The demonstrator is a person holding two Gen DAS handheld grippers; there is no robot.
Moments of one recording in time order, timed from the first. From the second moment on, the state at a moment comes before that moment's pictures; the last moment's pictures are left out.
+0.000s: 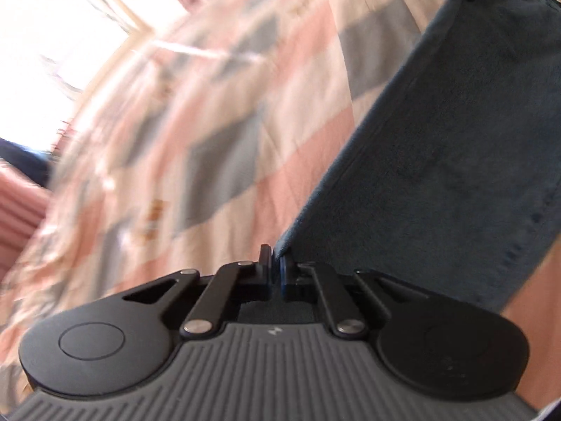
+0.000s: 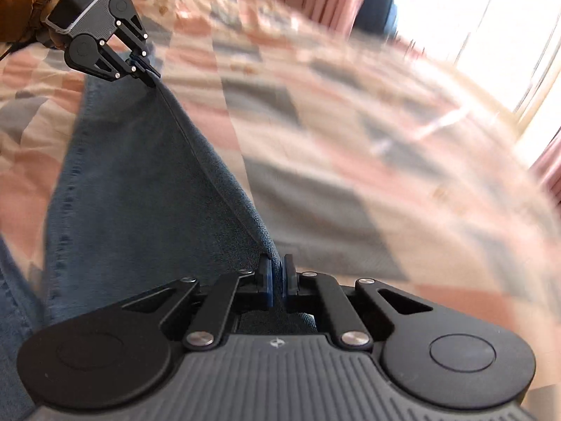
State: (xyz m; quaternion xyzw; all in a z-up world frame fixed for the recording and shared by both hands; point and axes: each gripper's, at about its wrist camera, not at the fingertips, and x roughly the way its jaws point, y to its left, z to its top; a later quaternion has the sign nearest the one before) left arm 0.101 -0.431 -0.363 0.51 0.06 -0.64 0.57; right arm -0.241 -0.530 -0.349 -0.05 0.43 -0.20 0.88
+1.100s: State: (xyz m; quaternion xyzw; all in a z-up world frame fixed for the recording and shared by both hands) left arm -0.026 0.003 -0.358 0.17 0.32 -0.52 0.77; right arm -0.553 -0.248 -0.394 0.49 0.05 -0.50 0.71
